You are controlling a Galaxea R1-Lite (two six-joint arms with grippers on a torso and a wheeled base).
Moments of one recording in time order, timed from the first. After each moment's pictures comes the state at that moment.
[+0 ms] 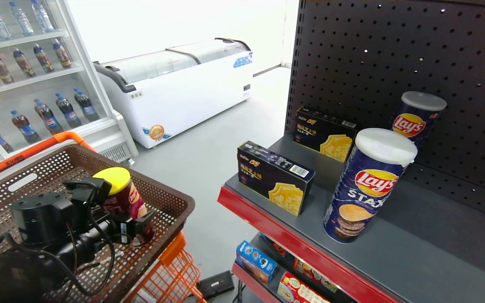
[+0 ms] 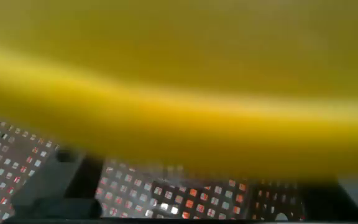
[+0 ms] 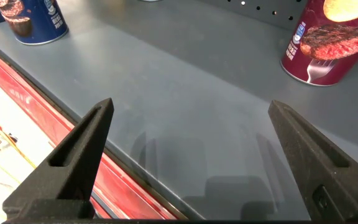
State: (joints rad) left arm -0.04 1.84 -0.28 -1.25 -0.03 0.06; right arm 0.00 0.00 0.00 0.00 -0.02 0.00
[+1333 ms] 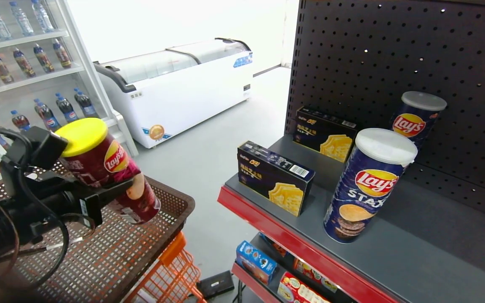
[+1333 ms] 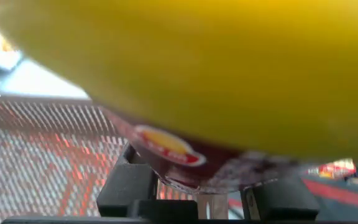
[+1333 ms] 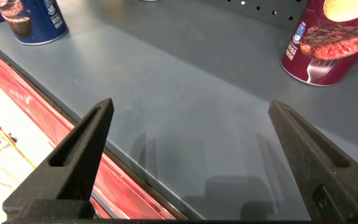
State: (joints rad) left arm -0.04 1.37 -0.51 -0.68 -0.34 0.12; right arm 0.00 0.00 0.00 0.00 -0.02 0.00
